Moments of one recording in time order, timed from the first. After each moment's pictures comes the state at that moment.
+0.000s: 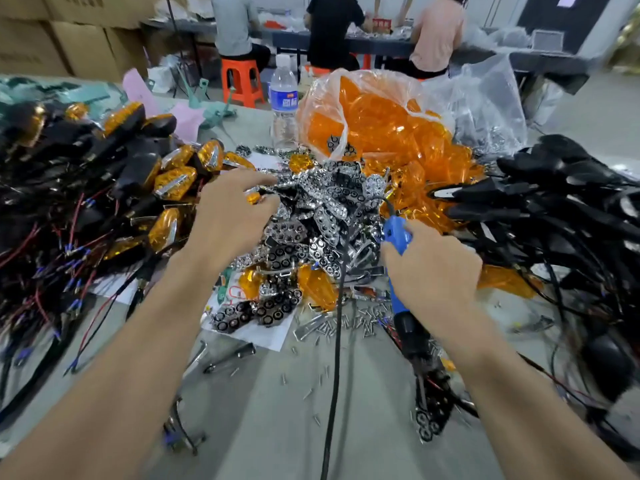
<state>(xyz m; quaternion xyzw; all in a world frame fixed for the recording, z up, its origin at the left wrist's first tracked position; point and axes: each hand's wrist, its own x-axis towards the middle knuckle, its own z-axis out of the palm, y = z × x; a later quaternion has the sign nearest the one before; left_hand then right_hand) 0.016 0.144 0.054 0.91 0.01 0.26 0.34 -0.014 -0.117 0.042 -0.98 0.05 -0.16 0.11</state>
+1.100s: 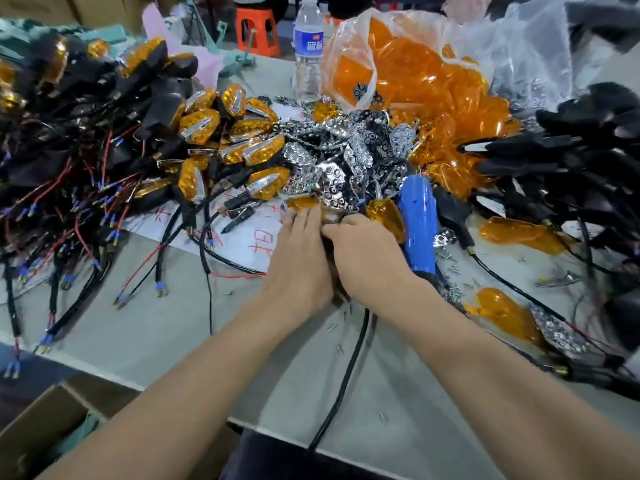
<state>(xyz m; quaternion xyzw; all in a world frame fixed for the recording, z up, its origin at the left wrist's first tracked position) -0.070 0.079 -0.030 0.96 0.00 0.09 0.26 -0.052 -0.039 0.007 -0.96 -0.26 -0.06 0.07</state>
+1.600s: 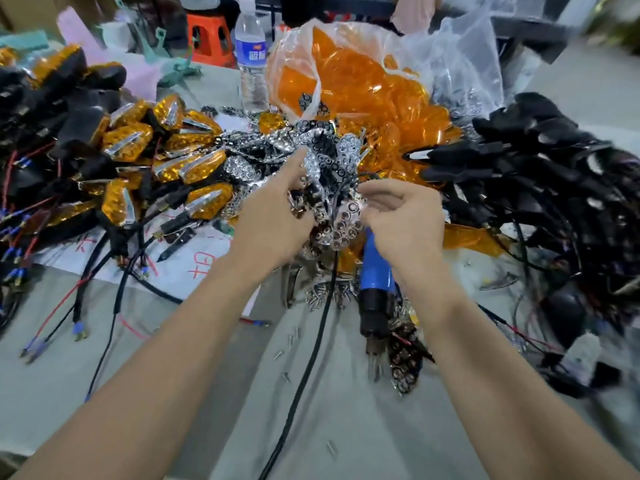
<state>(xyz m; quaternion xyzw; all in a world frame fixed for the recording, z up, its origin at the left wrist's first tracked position) 0.000 0.059 0.006 0.91 -0.05 0.19 0.37 -0.016 -0.120 0.032 -0.81 0.03 -0.15 0.57</state>
